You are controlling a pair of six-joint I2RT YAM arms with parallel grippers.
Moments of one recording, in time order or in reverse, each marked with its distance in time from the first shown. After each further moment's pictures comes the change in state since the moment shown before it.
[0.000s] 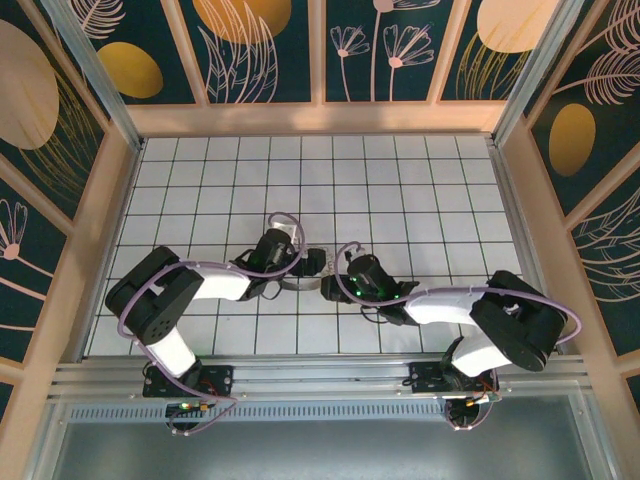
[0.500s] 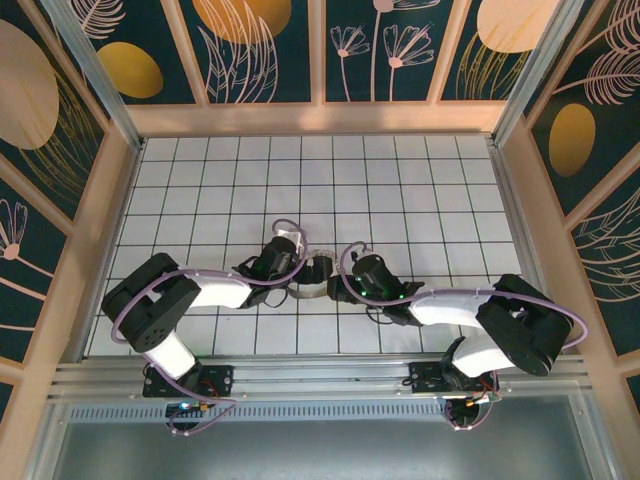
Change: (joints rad) left arm -0.087 -0.039 -0.029 -0.004 0.006 -0.101; right arm -0.027 -0.045 -0.027 -0.048 0.003 0.003
